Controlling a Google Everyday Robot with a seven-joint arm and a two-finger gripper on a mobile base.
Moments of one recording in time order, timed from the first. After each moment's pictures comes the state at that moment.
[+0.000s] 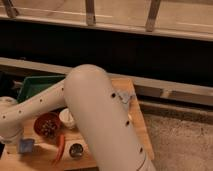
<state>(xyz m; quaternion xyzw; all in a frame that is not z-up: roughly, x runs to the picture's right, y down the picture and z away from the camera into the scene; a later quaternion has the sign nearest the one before) -0.420 0.245 0.698 -0.38 -0.11 0.04 0.92</state>
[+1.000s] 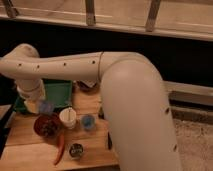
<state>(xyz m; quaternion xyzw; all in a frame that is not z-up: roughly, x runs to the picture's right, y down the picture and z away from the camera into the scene) -0.278 0.049 0.667 -0.33 -0.03 0.15 0.93</state>
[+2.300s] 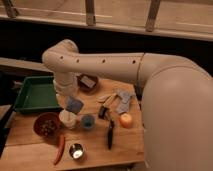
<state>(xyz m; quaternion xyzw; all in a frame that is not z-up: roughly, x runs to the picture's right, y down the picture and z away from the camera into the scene) -0.150 0.056 0.690 -0.35 0.05 0.31 0.88</state>
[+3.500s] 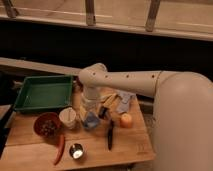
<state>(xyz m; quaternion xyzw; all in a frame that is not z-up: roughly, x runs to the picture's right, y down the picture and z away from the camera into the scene) -0.078 0.136 0.764 -0.42 0.12 0.43 0.79</state>
